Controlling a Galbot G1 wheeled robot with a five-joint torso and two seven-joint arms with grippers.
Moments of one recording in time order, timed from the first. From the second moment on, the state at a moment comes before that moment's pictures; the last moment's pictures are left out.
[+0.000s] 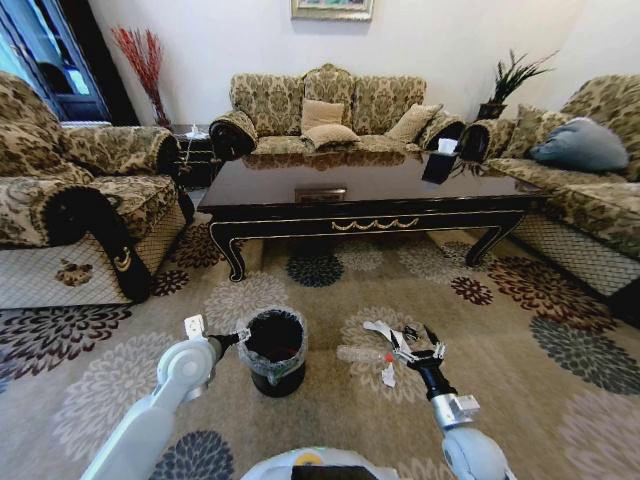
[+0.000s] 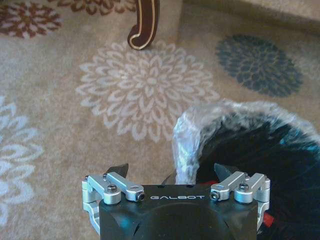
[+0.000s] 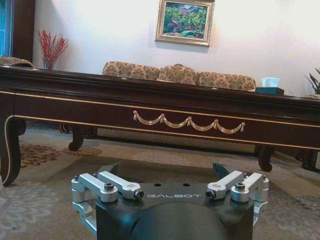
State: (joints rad) left arm 1.20 -1.01 -0.33 -2.05 -1.35 0.74 -0.94; right arm -1.66 1.22 0.62 1.89 0.24 0.31 -0.04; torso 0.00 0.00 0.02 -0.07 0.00
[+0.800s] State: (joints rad) left arm 1.13 -1.06 -0.28 -1.90 -1.45 0.74 -0.94; right arm -1.63 1.21 0.60 1.87 0.26 0.30 -0.04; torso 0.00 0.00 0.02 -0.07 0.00
